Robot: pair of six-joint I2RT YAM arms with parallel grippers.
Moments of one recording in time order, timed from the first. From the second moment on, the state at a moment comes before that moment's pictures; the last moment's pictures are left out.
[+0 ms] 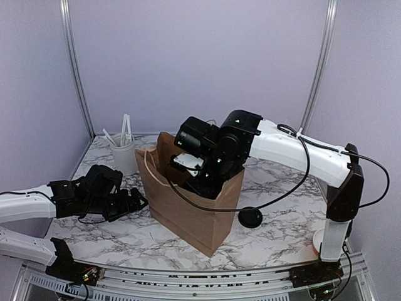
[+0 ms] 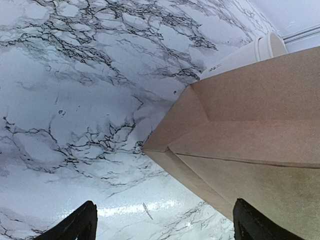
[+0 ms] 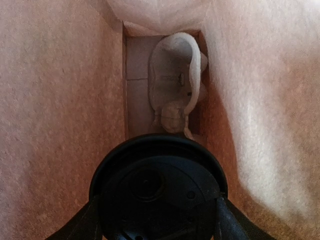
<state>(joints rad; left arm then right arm) -0.83 1.04 0.60 -0.39 -0.09 -0.98 1.14 1.94 2.02 -1.30 0.04 0.23</state>
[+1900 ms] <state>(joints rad) -0.80 1.00 0.67 -0.48 -0.10 -0.93 1.16 1.89 1.84 -1.30 0.06 0.22</state>
